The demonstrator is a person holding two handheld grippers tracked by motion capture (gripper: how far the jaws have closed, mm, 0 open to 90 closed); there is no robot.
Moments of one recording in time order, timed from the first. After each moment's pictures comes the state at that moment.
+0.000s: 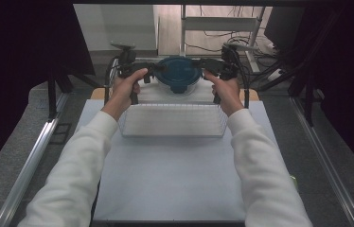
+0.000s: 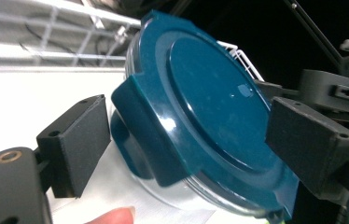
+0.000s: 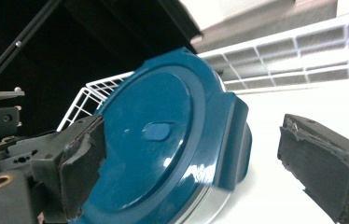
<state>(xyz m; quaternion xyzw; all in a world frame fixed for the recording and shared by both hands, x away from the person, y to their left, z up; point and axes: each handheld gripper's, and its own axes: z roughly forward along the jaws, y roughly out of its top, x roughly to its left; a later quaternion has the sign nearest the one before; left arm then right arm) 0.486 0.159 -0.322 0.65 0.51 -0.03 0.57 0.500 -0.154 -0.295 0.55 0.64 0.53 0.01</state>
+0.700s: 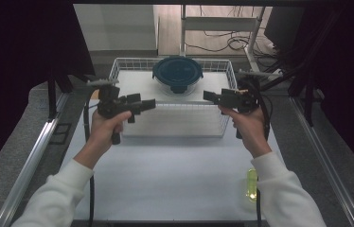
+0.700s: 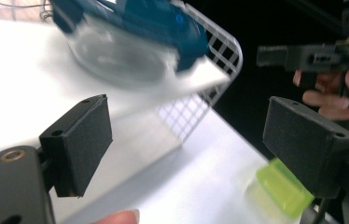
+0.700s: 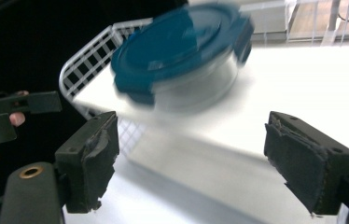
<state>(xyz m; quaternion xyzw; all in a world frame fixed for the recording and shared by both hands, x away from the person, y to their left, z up) 0.348 0.168 -0.340 0.69 0.42 0.05 0.58 0.382 -0.193 -0.299 0.45 0.72 0.51 0.10</state>
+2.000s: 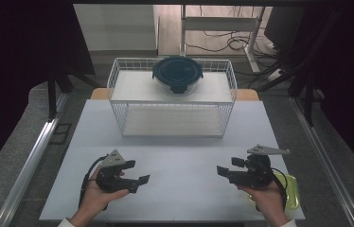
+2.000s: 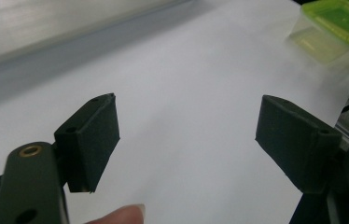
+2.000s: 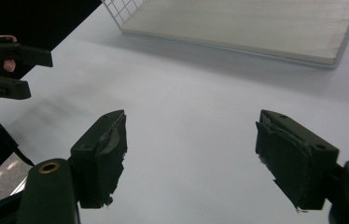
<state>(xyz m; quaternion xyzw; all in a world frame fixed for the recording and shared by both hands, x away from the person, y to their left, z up) 0.234 0.163 -0.472 0.79 0.41 0.08 0.45 0.267 -0.250 -0.421 0.45 0.77 0.44 0.07</state>
